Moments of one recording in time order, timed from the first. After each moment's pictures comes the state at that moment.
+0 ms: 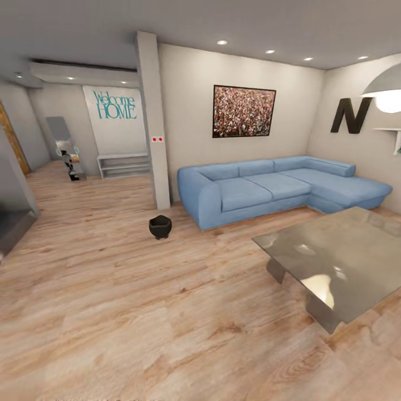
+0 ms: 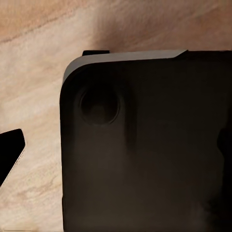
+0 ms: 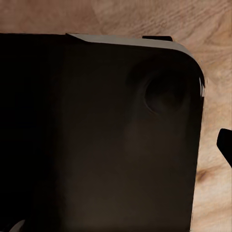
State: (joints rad) left arm 0.00 -0.01 0.00 -0.02 0.00 -0.24 -0.01; right arm -0.02 0.05 0.00 -0.01 0.01 -0.17 0.00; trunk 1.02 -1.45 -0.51
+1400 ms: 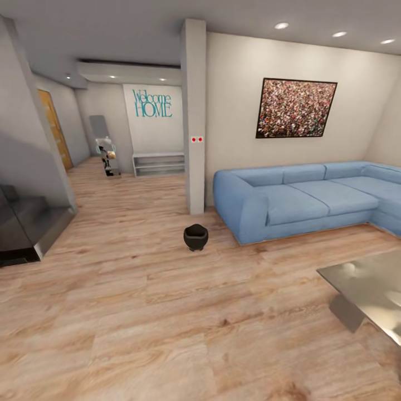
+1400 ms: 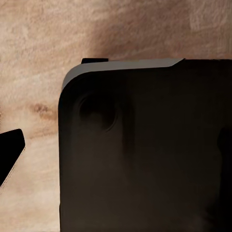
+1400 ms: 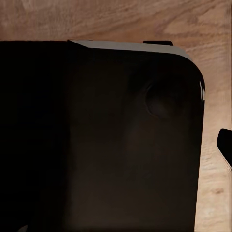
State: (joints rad) left arm 0.00 -0.01 0.01 -0.02 0.00 -0.28 -0.01; right arm -0.02 0.05 0.00 0.00 0.00 -0.21 0.01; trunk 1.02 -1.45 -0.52
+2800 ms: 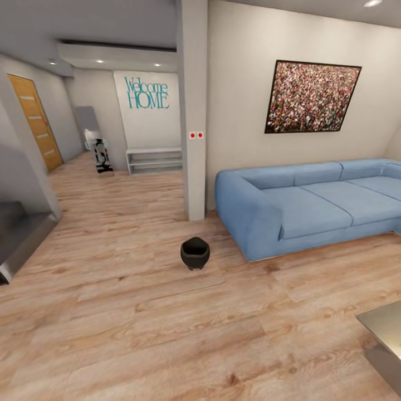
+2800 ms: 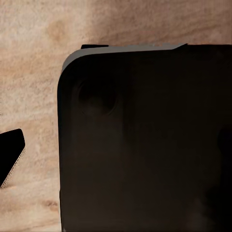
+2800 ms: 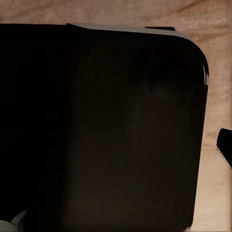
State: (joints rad) left arm 0.00 -0.01 0.01 -0.02 0.00 -0.28 -0.01; right arm -0.02 0.05 0.00 0.00 0.01 -0.21 0.01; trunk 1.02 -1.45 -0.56
